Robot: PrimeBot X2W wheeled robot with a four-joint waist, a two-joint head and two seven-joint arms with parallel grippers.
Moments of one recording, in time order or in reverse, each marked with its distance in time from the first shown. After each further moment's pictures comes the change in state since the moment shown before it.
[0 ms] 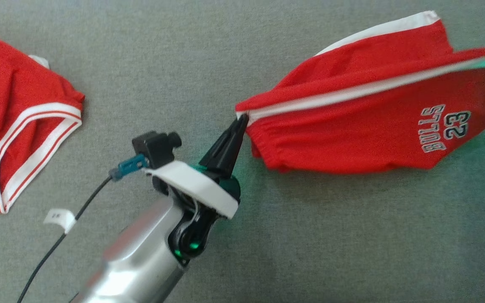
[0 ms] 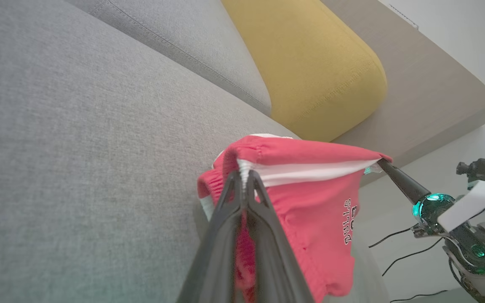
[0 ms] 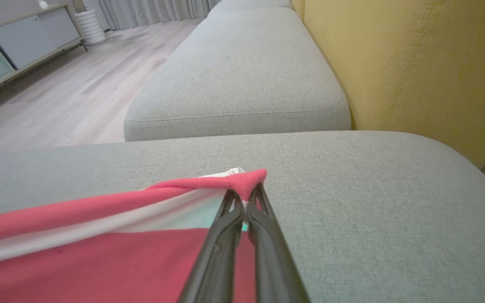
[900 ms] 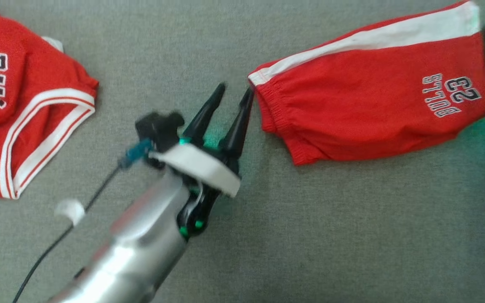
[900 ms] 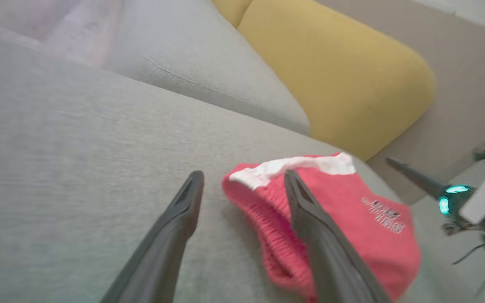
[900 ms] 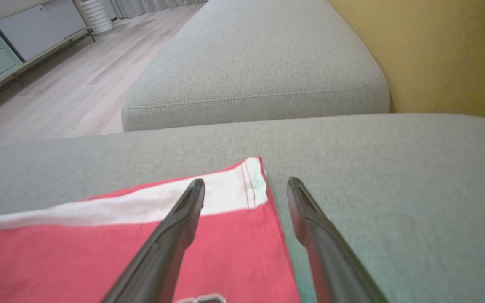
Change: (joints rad) left arm -0.154 -0.051 -0.037 0.200 0.127 0.026 -0.148; right arm -0.284 -0.066 0.279 0.406 0.110 0.000 -0.197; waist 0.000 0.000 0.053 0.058
